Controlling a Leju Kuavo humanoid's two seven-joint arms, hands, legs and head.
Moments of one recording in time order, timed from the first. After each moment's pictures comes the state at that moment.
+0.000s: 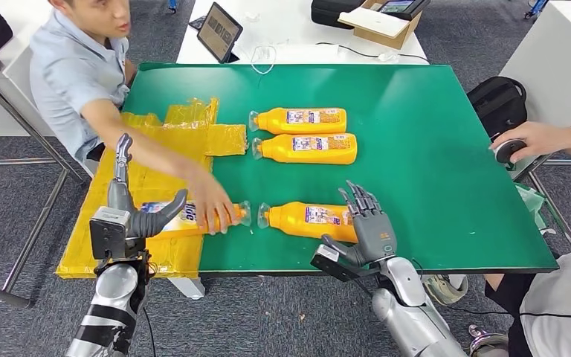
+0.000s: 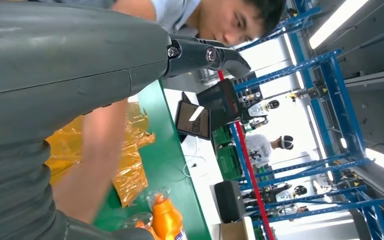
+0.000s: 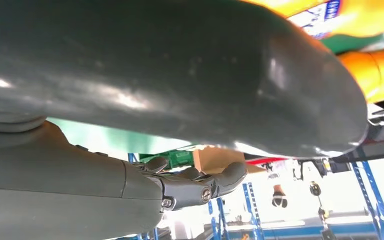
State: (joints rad) left arm -0.24 -0.12 -0.14 -1.33 -0.31 0.33 -0.62; right arm -0.30 -0.06 0.23 -0.89 0.96 -0.60 -0.38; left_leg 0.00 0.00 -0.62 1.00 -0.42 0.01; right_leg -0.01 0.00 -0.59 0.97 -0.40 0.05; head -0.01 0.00
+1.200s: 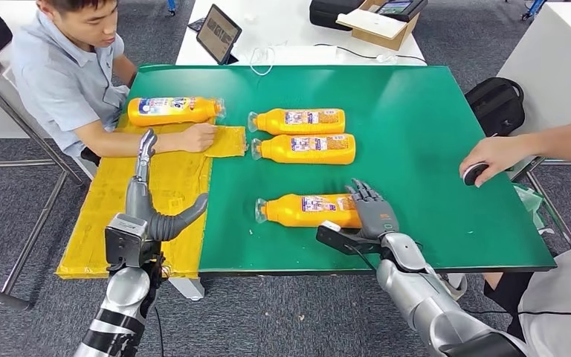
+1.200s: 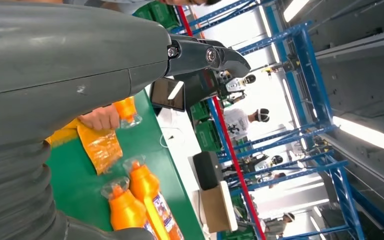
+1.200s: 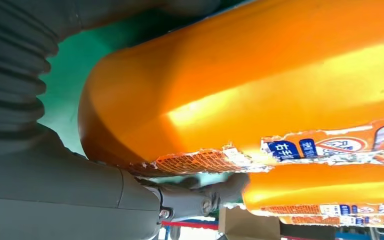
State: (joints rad) left arm -0.23 -0.12 -0.26 -1.41 -0.31 0.31 -0.59; right arm -0.57 -0.03 0.25 -0.48 1.02 -0.38 -0.28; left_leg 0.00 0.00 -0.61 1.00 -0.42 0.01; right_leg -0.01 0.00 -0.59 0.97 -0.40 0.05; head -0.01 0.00
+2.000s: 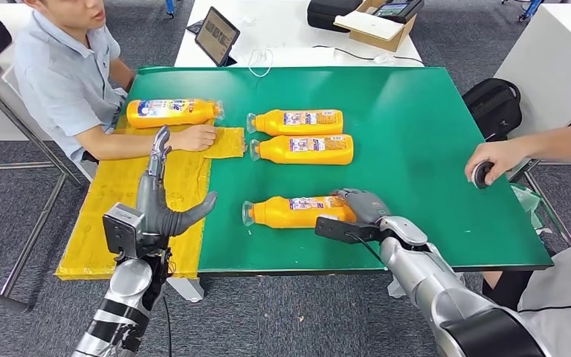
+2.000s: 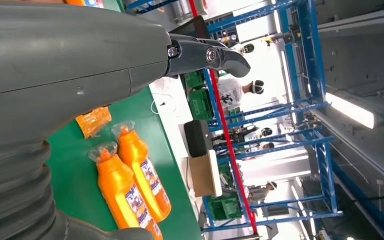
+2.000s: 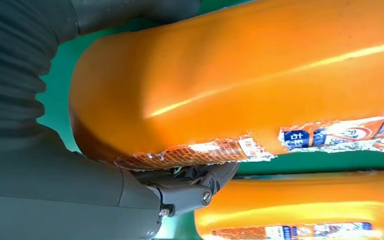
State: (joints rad) left arm -0.27 -0.12 -0.27 -1.35 -0.20 0.21 -0.60; right arm -0.68 -0.04 0.28 -0.41 0.93 -0.09 -0.46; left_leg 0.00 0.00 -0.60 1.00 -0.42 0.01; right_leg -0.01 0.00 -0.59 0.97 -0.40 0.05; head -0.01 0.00
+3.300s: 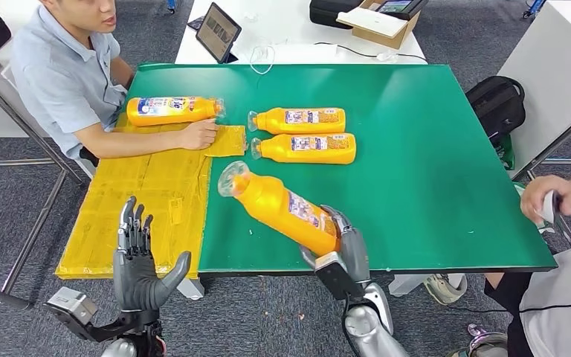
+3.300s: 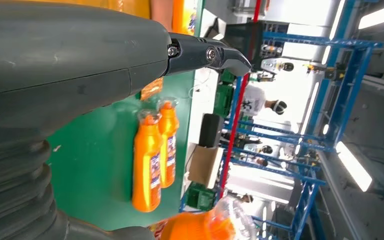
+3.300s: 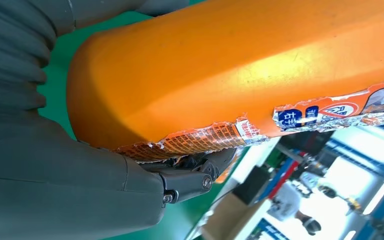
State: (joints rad) left arm 0.14 -0.18 -0.22 -1.60 0.07 0.11 -0.66; right arm -0.13 0.13 0.15 -1.07 0.39 -0.43 -0.70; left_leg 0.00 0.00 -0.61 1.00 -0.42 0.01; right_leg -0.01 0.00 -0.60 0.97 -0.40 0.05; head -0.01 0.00
